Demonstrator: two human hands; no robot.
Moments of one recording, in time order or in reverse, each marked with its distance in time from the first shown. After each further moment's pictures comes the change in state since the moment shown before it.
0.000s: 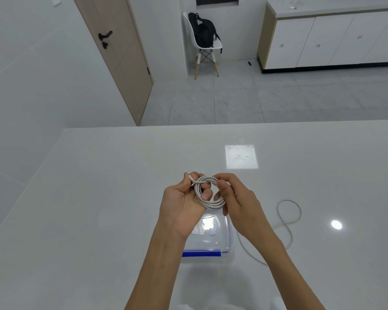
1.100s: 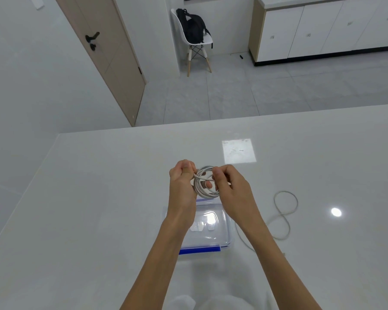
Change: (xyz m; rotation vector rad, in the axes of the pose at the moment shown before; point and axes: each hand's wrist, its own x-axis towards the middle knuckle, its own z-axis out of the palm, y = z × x) left_hand 0.017 -0.018 0.011 0.762 0.294 0.399; right_hand 0.013 0.002 0.005 0.223 0.127 0.175
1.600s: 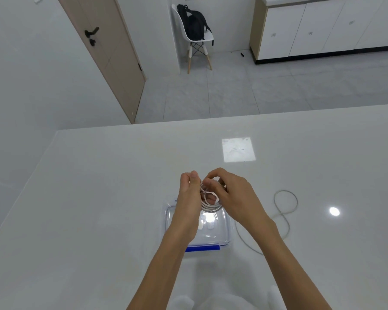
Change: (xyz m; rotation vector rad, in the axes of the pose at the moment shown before) left_hand -0.013 -0.020 -0.004 0.168 -0.092 -0.196; right_hand 0.008 0.009 -0.006 -0.384 -0.176 -0.148
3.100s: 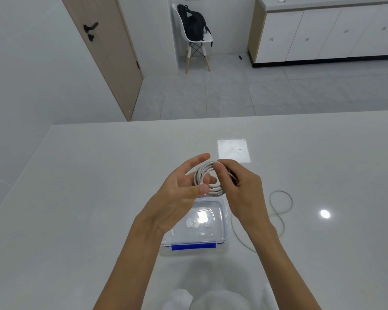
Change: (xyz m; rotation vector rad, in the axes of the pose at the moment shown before) left_hand -0.002 0.026 -0.048 -0.141 -0.563 0.138; right_hand -0.015 -0.021 -0.007 0.285 0.317 -0.051
